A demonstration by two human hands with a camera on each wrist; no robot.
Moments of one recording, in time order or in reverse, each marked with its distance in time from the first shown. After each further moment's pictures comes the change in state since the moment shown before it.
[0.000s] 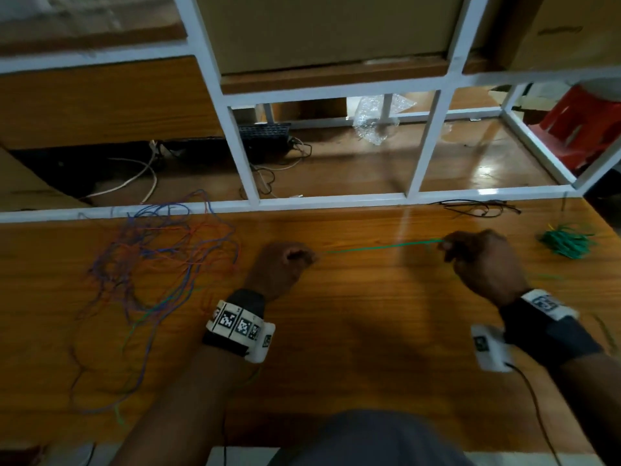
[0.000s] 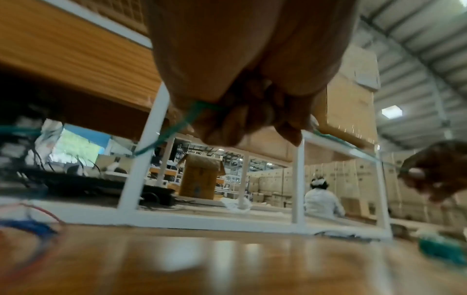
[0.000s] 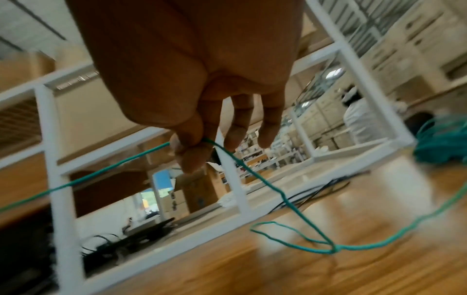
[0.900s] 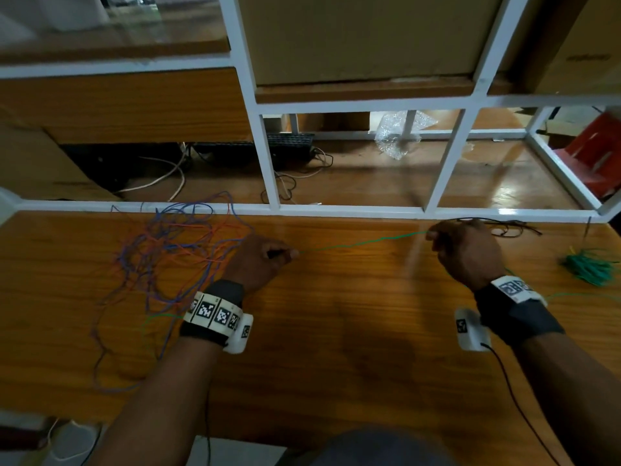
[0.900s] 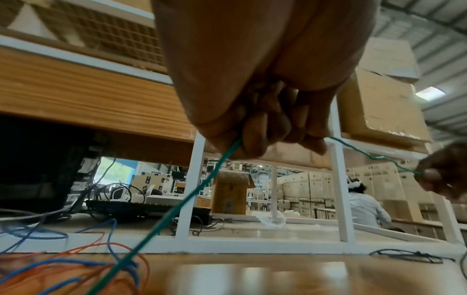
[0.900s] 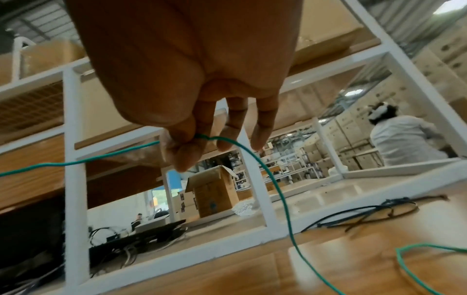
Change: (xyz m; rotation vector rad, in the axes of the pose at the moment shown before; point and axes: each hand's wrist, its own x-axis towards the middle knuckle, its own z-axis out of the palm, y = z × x) left_hand -0.019 -0.007 -0.061 0.061 0.090 -0.101; right_hand 0.049 -0.025 0.022 -0.117 -0.017 0.031
